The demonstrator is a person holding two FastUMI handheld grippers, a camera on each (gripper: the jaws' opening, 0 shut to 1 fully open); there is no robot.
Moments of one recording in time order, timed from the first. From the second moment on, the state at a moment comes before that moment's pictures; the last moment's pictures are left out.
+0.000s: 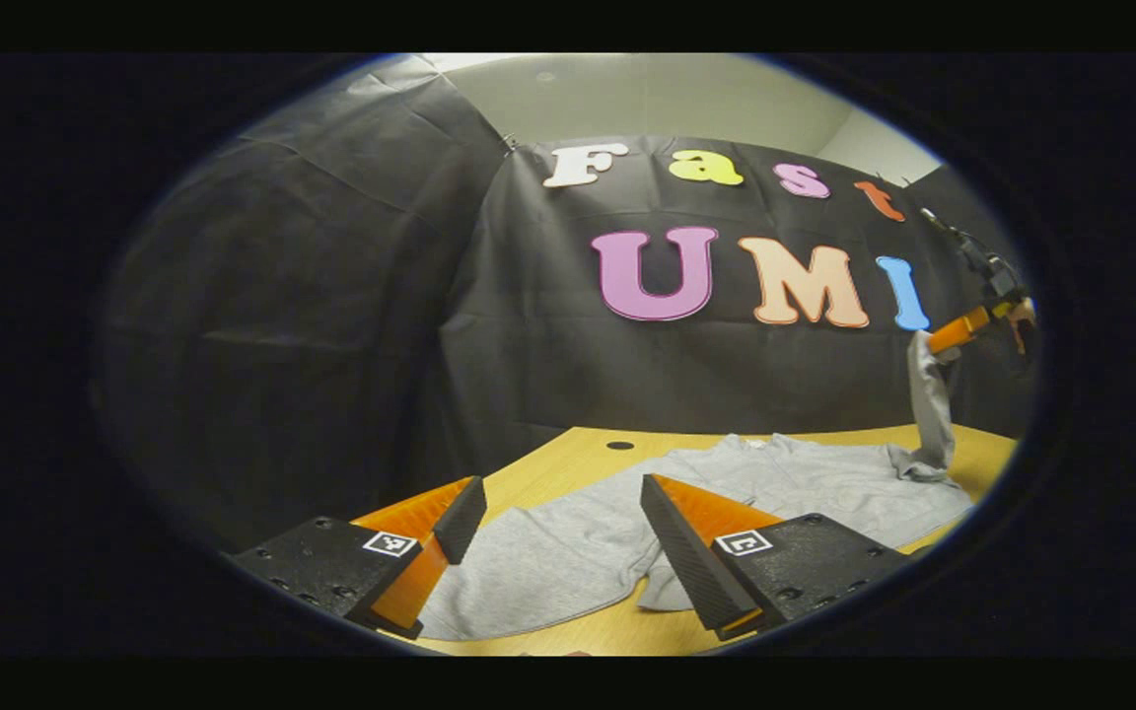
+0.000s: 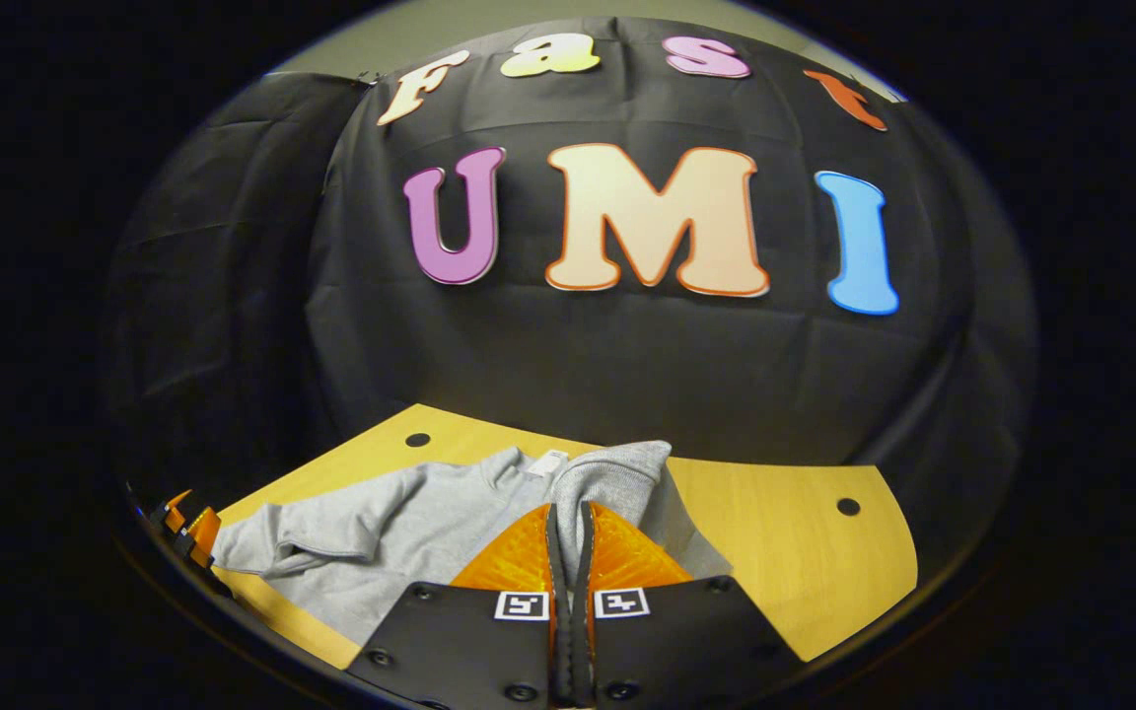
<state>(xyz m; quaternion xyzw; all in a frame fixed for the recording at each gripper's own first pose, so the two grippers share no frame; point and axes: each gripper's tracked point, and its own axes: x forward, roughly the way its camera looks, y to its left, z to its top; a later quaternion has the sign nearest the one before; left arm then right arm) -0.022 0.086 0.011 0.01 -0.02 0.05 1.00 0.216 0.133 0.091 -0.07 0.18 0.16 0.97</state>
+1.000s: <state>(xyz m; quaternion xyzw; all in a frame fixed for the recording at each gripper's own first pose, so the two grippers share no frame) -0.021 0.113 -0.010 0.04 0.04 0.06 1.00 0.288 0.373 -0.112 -0.07 0.31 0.30 0.90</state>
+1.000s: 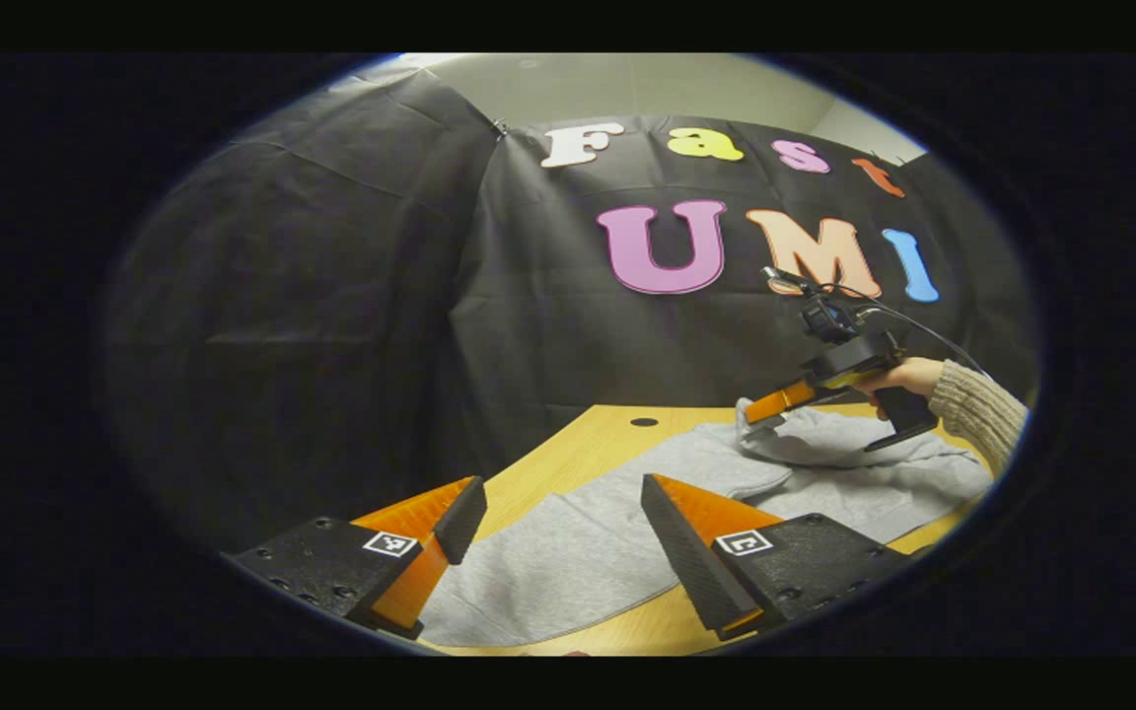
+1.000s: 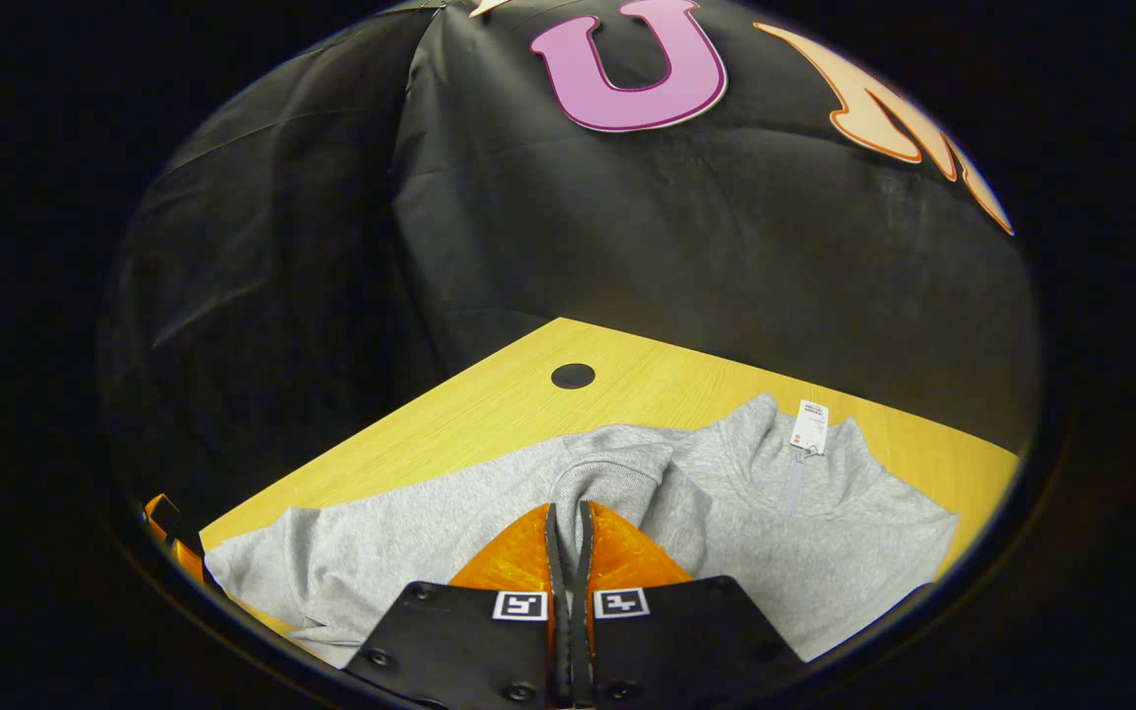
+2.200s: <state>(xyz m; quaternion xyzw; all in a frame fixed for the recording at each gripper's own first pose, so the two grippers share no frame) -0.051 0.140 -0.092 0.01 0.23 0.04 0.97 0.153 0.197 0.051 -0.08 0.10 0.27 0.96</state>
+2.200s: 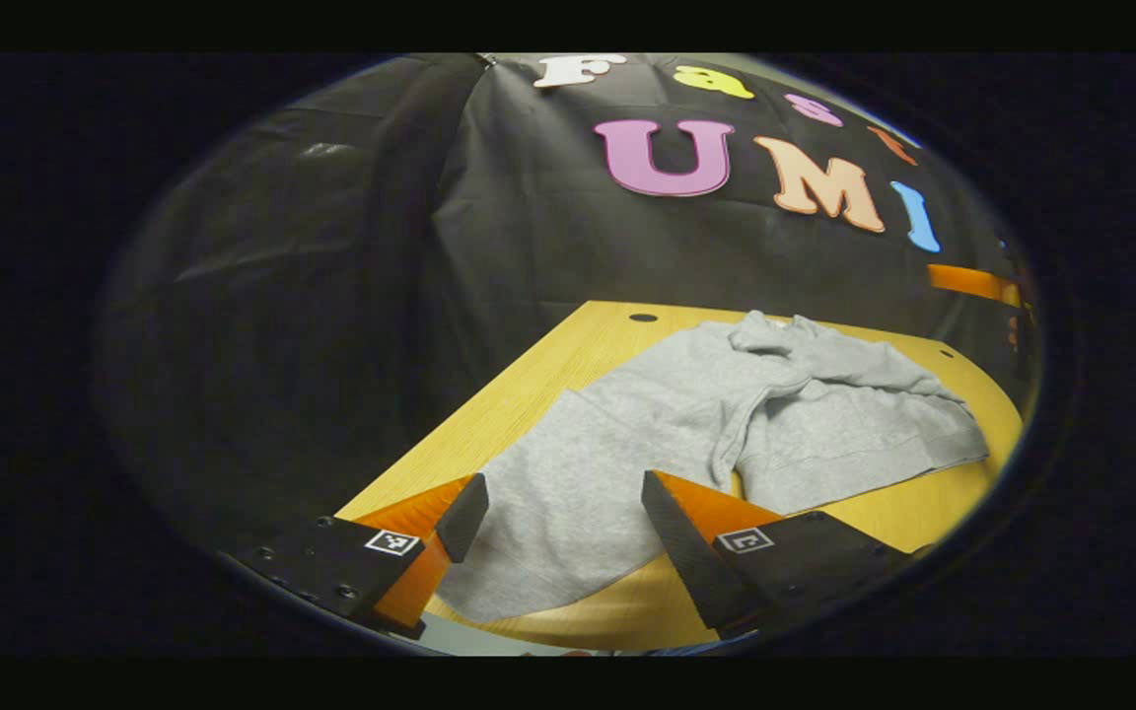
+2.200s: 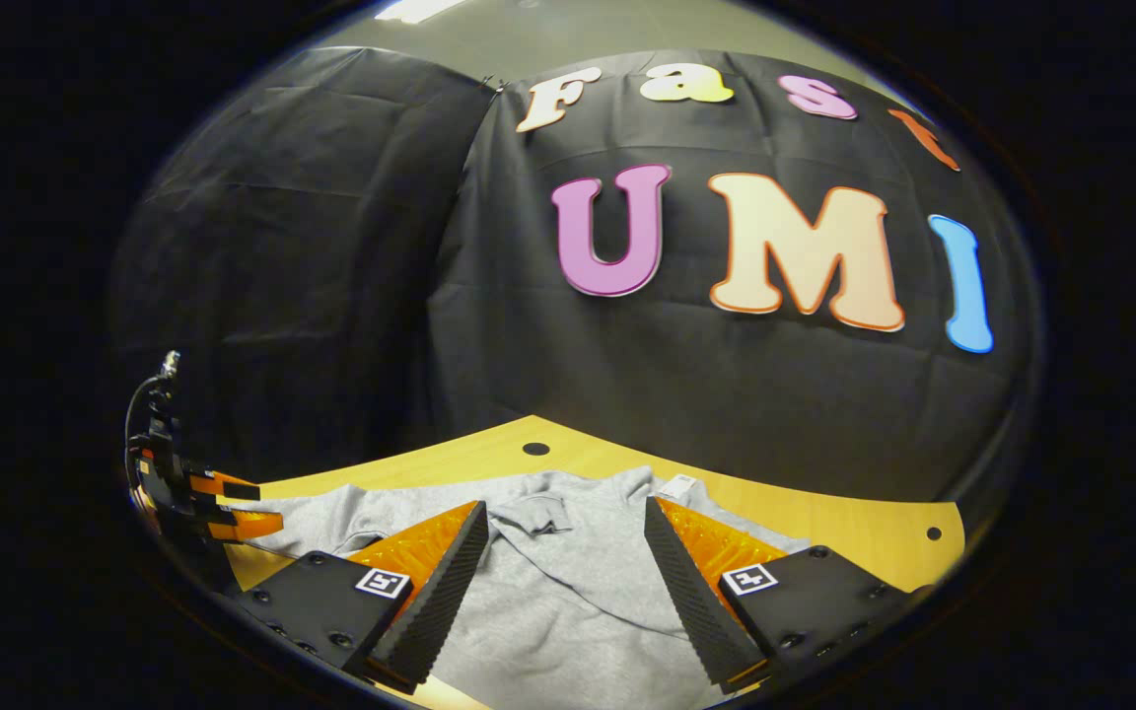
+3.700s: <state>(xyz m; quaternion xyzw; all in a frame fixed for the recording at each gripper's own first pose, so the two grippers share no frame) -0.077 0.139 -0.118 0.01 0.28 0.05 0.96 0.067 -0.025 -0.006 -0.01 0.12 0.06 0.99</state>
